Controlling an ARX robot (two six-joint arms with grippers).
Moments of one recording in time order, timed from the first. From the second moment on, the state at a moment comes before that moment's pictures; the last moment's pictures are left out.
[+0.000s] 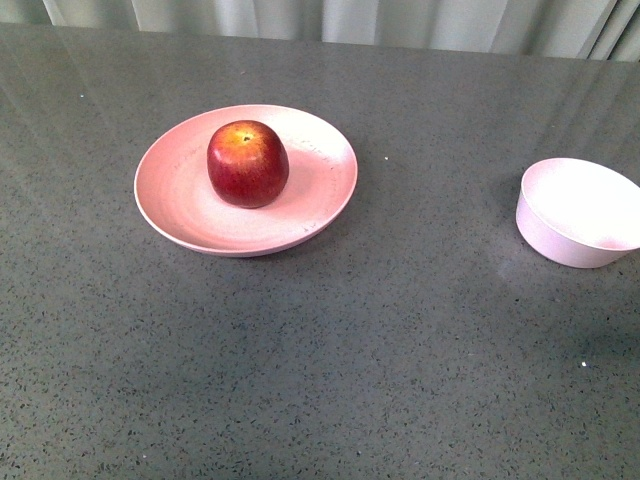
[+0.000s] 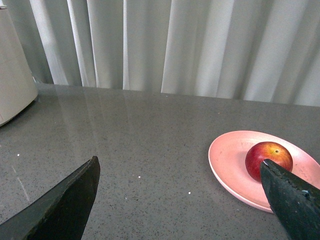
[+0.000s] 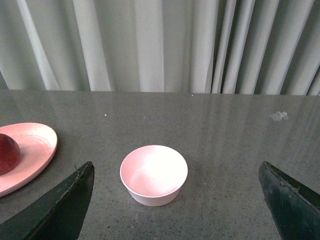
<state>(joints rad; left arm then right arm) 0.00 0.02 0.02 0.00 0.00 -0.01 0.00 0.01 0.02 0.00 0.00 0.00</state>
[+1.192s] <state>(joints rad) 0.00 0.02 0.02 0.00 0.00 -0.01 -0.10 0.84 0.37 -0.02 -0.13 -0.04</state>
